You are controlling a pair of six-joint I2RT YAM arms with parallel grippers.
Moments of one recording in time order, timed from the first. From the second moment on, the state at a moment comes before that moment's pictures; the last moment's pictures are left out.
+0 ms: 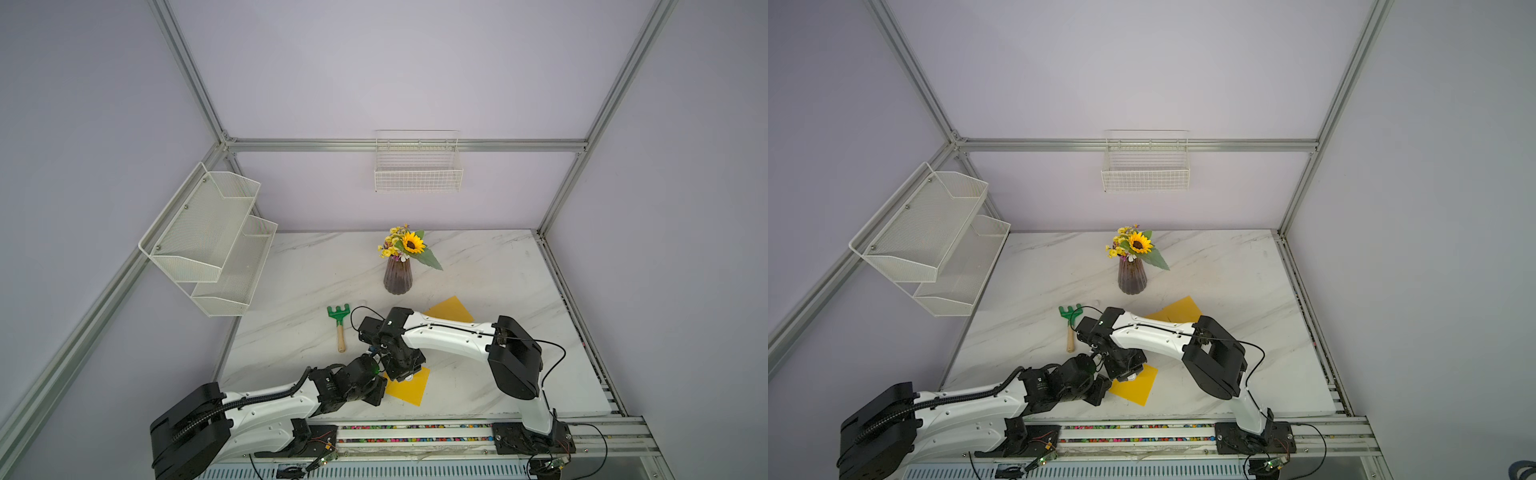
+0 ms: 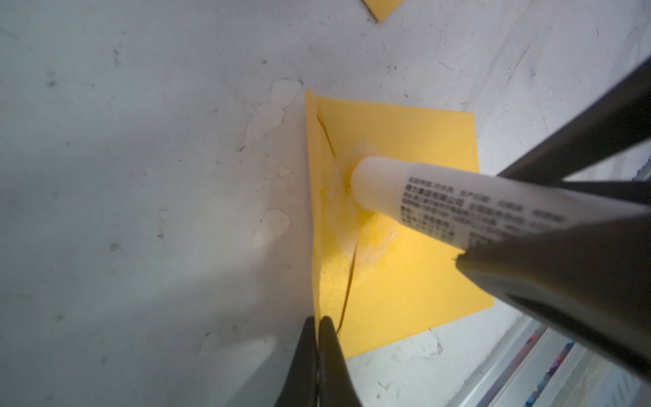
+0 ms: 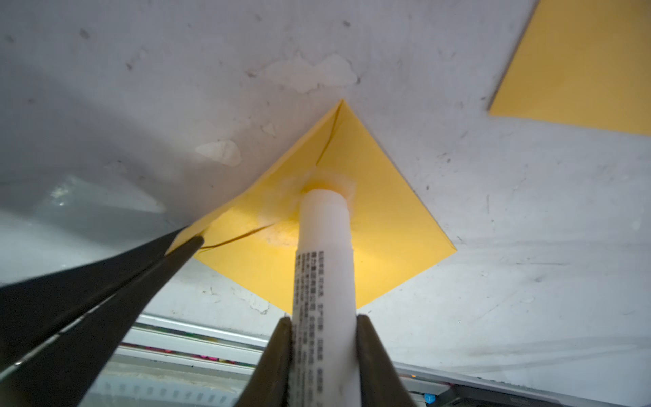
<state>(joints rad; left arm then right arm) -1.00 1.08 0.32 -0.16 -0.02 -0.65 1.10 2.04 1.62 -1.23 -0.08 0.64</state>
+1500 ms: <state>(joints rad) -1.00 1.06 0.37 -0.31 -0.11 -0.68 1.03 1.87 1.53 -1.19 0.01 0.66</state>
